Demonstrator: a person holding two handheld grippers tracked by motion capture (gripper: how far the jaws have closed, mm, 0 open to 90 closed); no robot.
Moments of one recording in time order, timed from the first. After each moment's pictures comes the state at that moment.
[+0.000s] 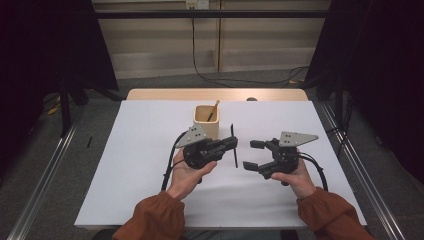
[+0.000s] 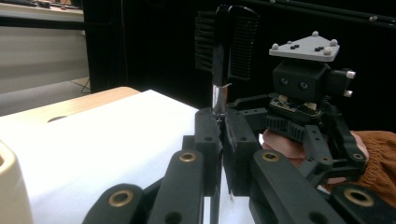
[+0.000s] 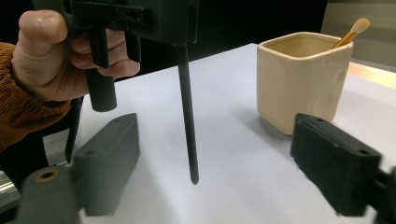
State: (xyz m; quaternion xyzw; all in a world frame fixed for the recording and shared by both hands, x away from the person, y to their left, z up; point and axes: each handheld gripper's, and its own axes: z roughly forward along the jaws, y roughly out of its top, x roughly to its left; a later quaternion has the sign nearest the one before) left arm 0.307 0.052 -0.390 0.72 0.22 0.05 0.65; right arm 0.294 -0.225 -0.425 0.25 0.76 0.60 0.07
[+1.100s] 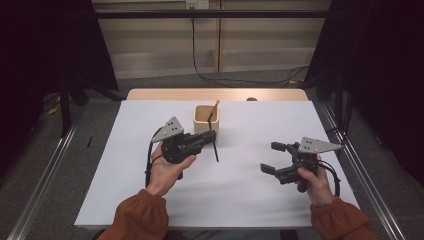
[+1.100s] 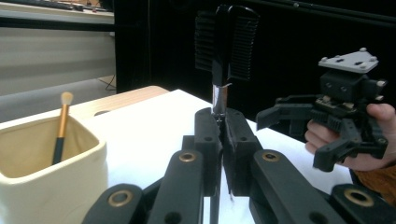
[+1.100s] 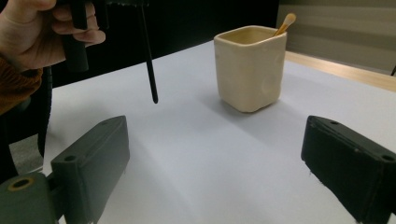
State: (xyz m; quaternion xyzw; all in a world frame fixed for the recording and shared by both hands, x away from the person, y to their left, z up) left arm 0.316 0.102 -0.377 0.72 0.25 0.08 0.64; right arm 0.267 -0.266 -0.424 0.30 0.74 0.59 0.14
